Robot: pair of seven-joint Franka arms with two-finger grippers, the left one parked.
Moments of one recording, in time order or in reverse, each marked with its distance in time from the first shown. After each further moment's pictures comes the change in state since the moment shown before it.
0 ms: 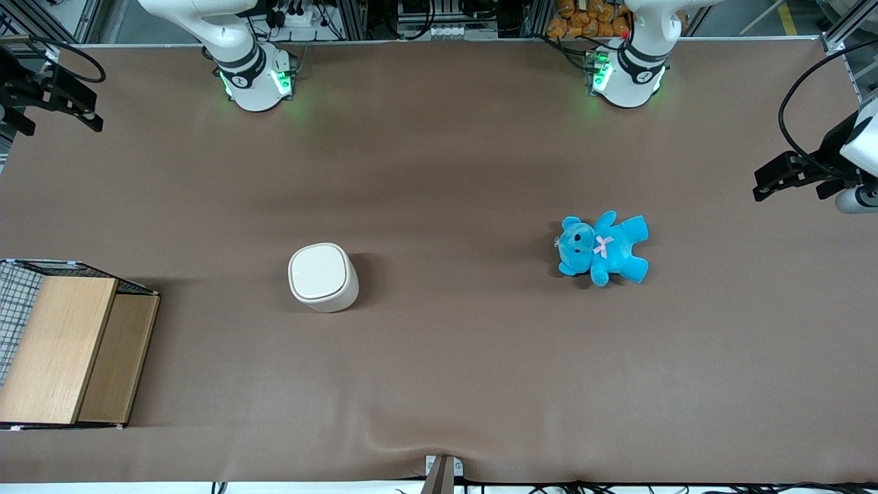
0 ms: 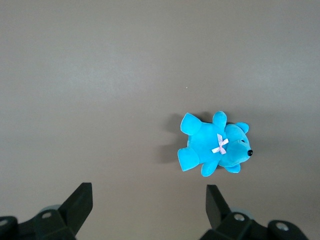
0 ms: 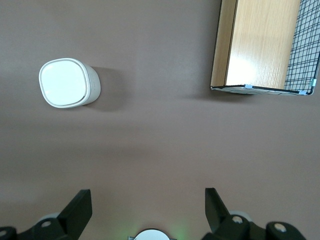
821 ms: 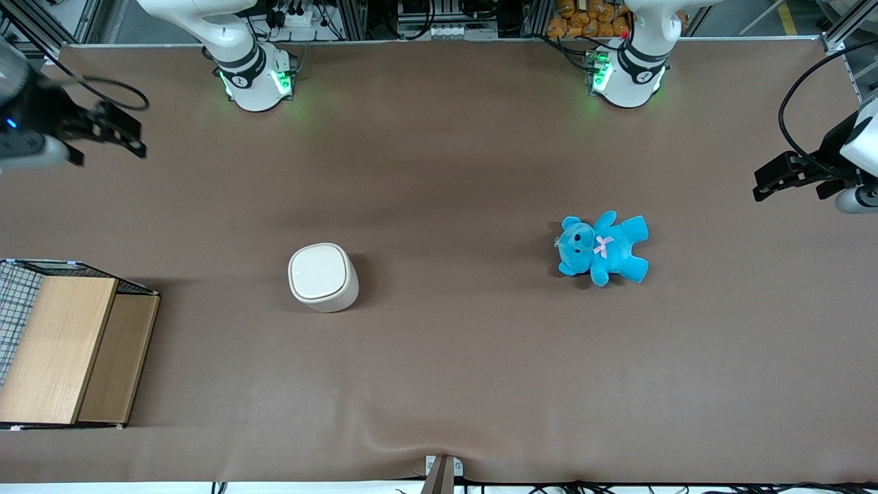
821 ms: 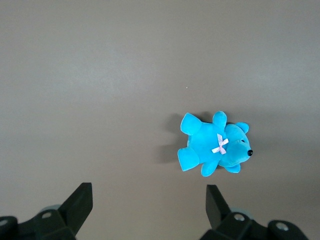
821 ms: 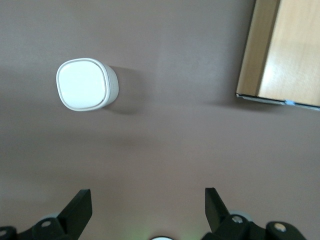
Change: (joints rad) arm 0.058 0.108 0.009 -0.007 0.048 0.078 0.017
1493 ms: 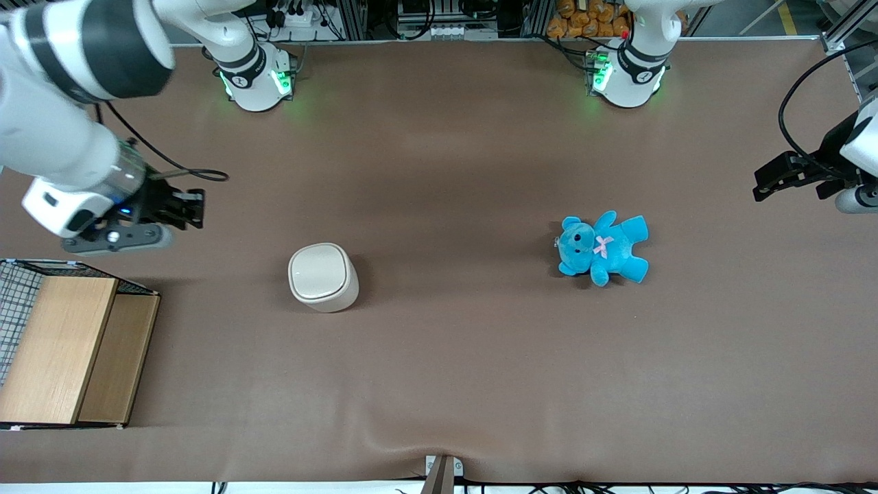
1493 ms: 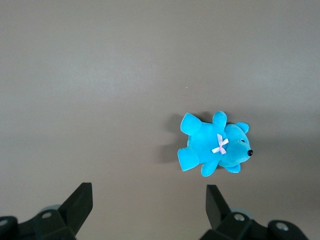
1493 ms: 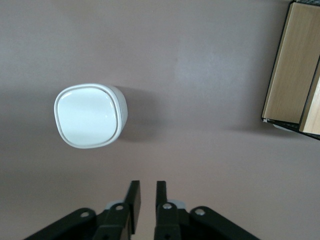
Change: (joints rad) arm 0.130 0.184 0.001 -0.002 -0.046 0.176 0.141
